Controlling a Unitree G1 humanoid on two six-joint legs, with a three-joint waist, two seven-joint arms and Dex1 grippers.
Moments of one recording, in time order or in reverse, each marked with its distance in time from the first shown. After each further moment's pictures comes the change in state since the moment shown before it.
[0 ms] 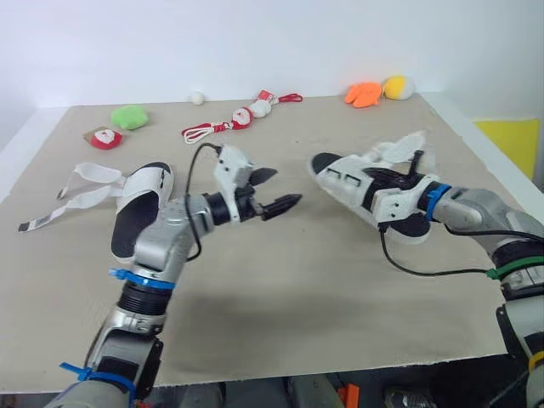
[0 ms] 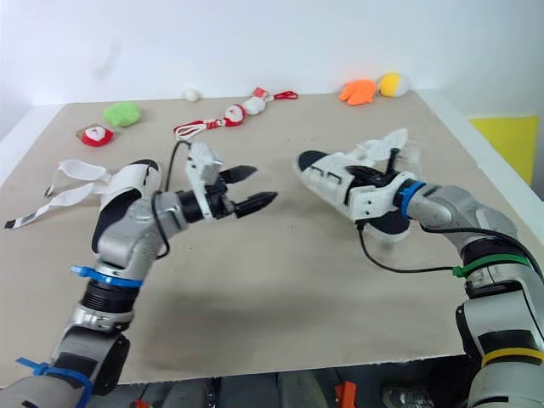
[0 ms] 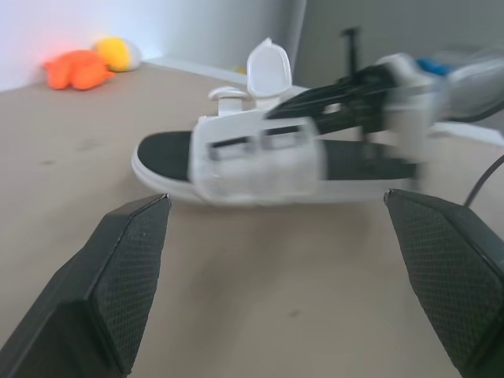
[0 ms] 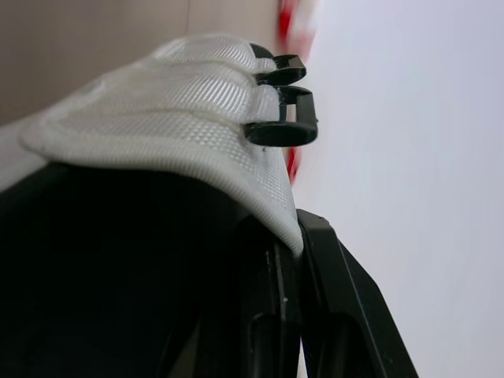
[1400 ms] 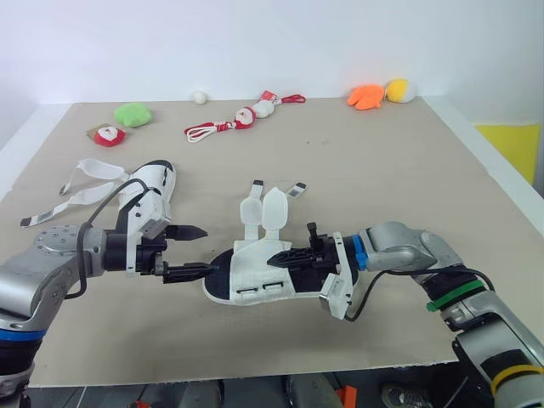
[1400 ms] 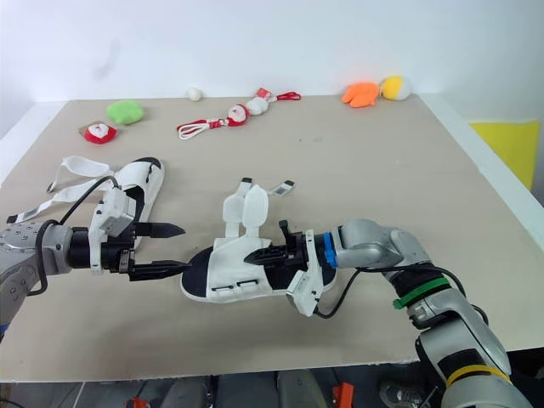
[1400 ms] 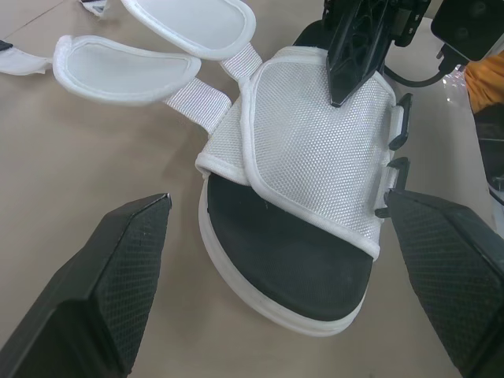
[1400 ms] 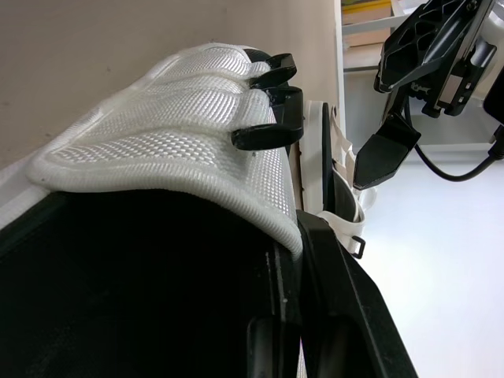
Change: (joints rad) left arm 0.359 0.552 0.125 -0.281 -0.189 0.182 -0.324; right arm 0.177 0.215 0.115 -0.454 0.092 -0.210 0.325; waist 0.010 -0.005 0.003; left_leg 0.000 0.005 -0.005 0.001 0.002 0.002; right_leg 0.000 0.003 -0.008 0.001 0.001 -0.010
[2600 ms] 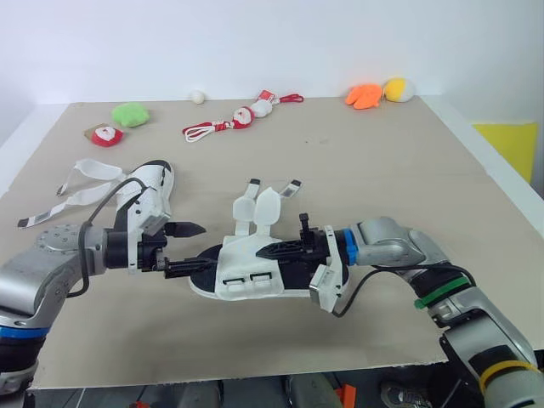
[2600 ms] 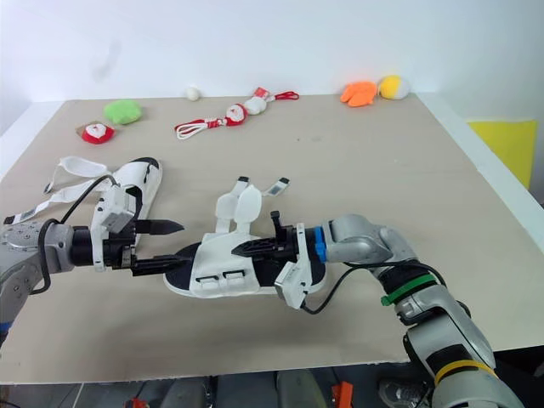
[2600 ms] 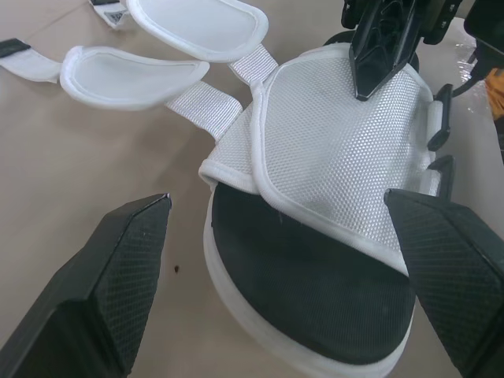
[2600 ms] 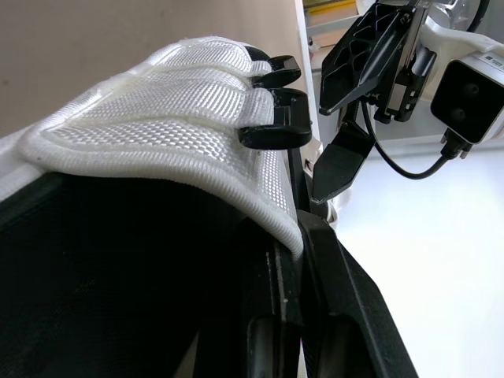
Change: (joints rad) left arm 0.005 -0.016 0.005 0.015 0.004 0.006 0.033; right arm -0.025 0.071 0.013 0.018 0.077 0.045 0.041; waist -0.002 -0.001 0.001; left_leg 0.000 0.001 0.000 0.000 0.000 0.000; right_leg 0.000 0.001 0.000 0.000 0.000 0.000
